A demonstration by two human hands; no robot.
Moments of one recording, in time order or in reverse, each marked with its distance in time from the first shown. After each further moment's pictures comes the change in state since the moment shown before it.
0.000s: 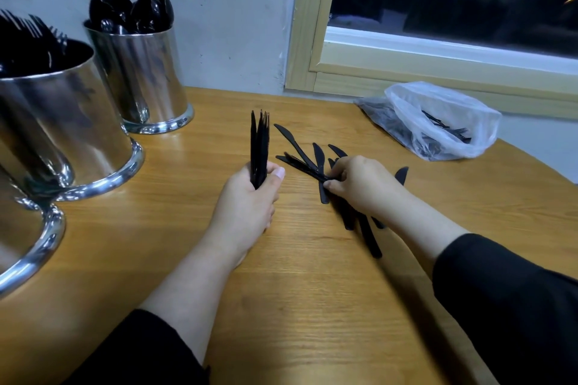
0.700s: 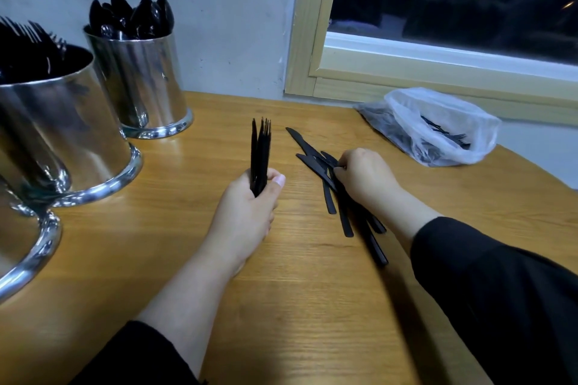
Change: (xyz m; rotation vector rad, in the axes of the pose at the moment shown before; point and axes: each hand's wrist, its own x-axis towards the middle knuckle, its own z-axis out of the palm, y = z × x) left_hand 0.001 -0.003 0.001 0.007 0.004 0.001; right_hand 0.042 0.018 0.013 -0.086 0.160 0.076
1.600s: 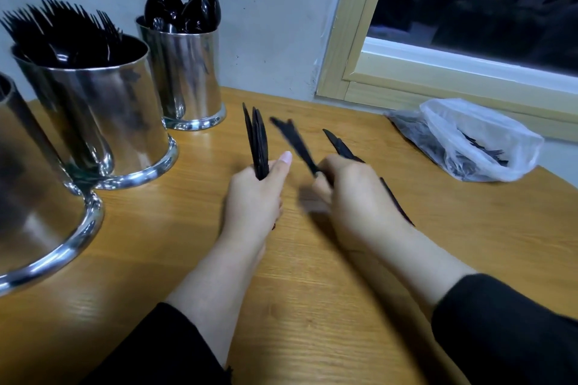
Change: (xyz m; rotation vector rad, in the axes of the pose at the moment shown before) left_hand 0.006 0.006 -0.016 -0.185 0.260 -0.075; right_hand -0.065 -0.080 -0.013 0.283 0.030 -0.321
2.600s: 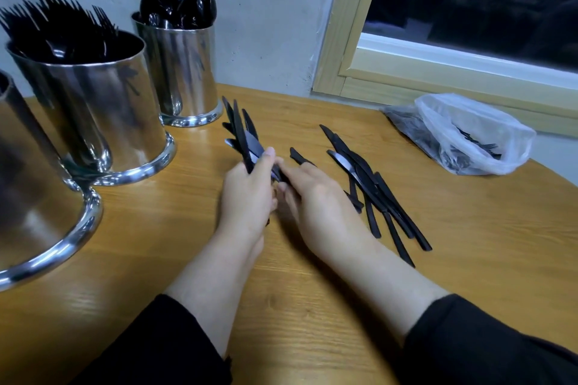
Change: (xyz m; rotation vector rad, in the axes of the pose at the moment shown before) left_hand 0.002 0.000 0.001 -0.109 0.052 -0.031; right_hand -0.021 -0.022 0.034 0.059 0.077 -0.249
